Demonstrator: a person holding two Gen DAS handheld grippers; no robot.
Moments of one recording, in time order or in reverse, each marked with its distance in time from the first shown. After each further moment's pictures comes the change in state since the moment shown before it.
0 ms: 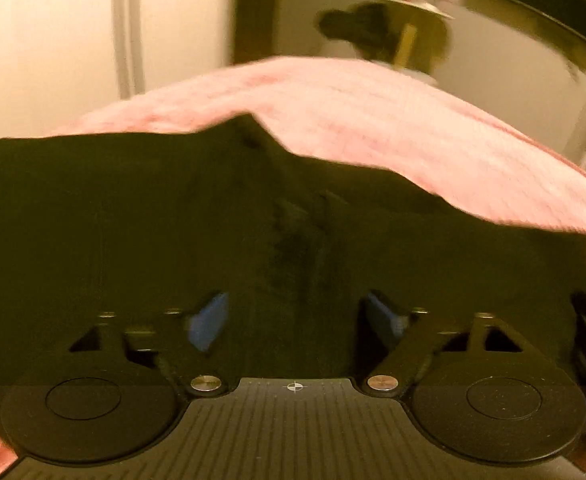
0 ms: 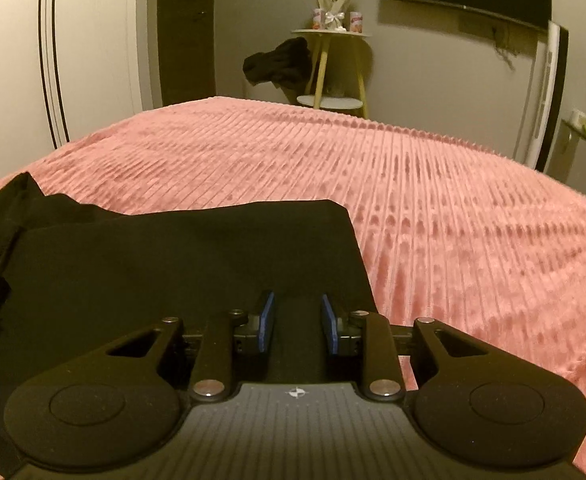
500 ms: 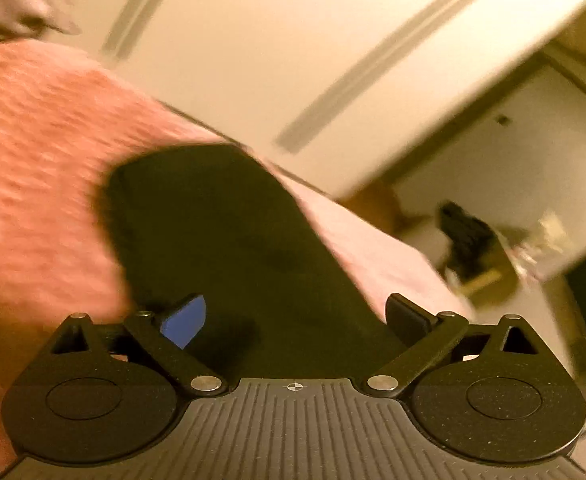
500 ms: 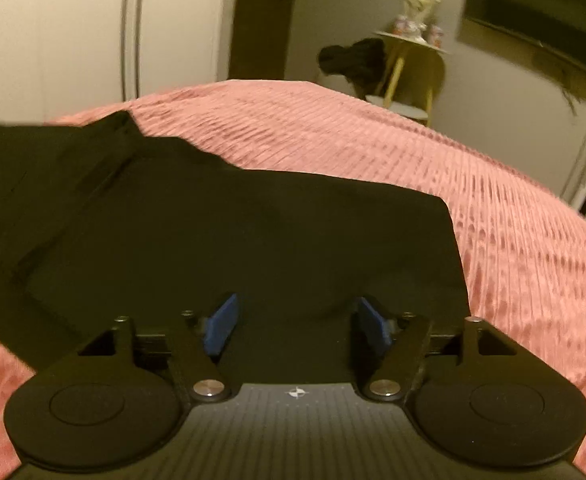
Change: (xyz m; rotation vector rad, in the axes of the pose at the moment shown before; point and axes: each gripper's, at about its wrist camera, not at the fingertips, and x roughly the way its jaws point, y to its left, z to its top) left arm -0.111 0.242 -0.016 -0.848 -0.230 -0.002; right arm -0.033 0.057 -0.015 -0.165 0.046 0.123
